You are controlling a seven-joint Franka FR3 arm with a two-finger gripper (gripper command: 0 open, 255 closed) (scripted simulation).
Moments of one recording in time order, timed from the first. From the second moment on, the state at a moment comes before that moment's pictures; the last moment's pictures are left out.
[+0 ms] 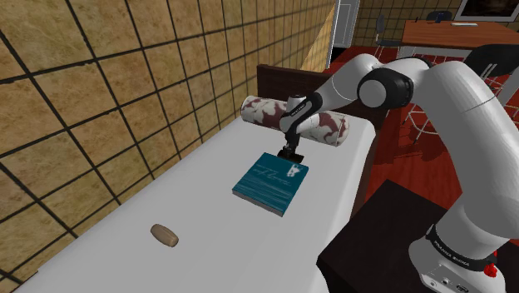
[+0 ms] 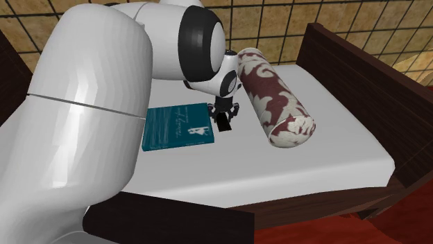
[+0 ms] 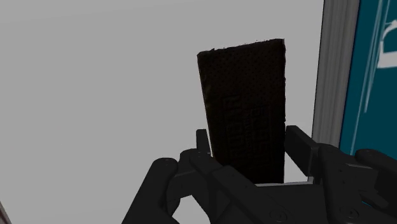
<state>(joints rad) -0.09 0.86 -0.06 -1.61 0.15 2.47 -0.49</state>
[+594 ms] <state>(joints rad) -0.09 0.85 -0.06 -1.61 0.15 2.46 -0.49</state>
